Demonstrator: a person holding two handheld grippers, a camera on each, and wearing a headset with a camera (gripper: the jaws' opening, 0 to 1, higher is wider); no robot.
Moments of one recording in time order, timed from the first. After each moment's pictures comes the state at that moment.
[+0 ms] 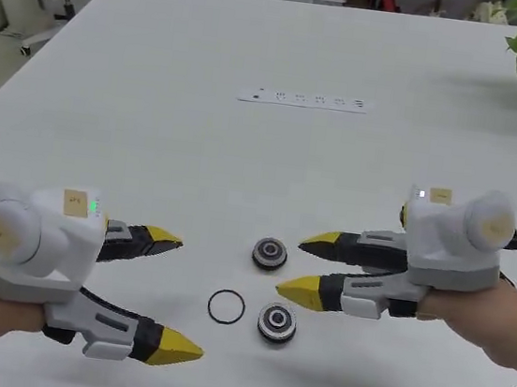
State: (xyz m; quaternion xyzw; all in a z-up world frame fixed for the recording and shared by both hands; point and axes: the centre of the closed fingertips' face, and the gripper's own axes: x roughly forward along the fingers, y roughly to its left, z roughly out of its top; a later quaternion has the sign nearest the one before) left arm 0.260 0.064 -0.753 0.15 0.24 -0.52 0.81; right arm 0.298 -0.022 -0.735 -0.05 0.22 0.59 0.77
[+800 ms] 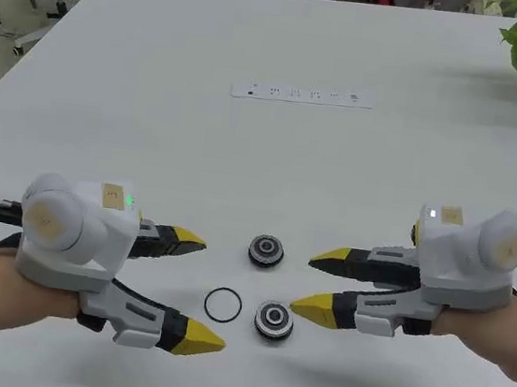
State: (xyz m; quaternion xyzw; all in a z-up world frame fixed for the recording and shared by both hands) left arm 0.264 0.031 -0.755 0.15 0.25 -0.55 0.79; right arm 0.283 -0.035 -0.760 -0.05 0.23 0.60 0.77
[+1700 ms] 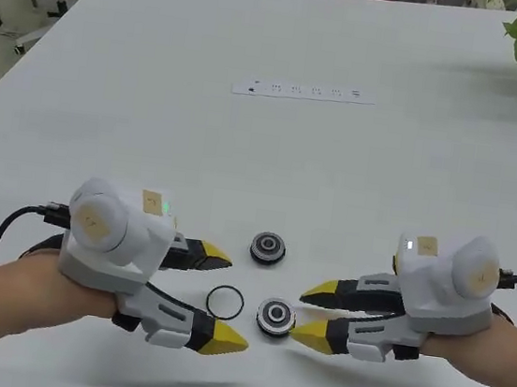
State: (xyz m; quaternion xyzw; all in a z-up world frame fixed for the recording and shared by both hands) left arm 0.265 0.011 -0.775 0.14 0.27 -0.57 0.77; right arm 0.270 -0.037 -0.801 -0.09 0.25 0.62 0.74
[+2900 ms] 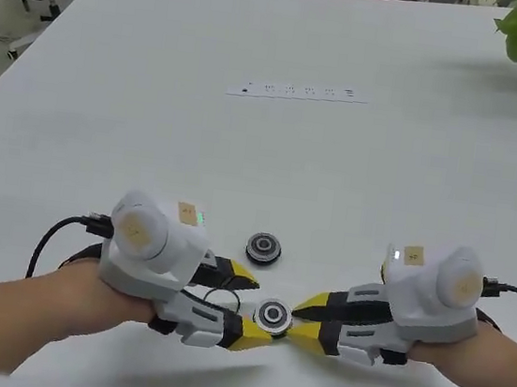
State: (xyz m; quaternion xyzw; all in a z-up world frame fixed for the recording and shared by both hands) left arm 0.267 -0.021 -0.788 0.14 0.28 -0.58 0.75; right arm 0.271 -0.038 -0.817 -0.09 0.25 0.61 0.75
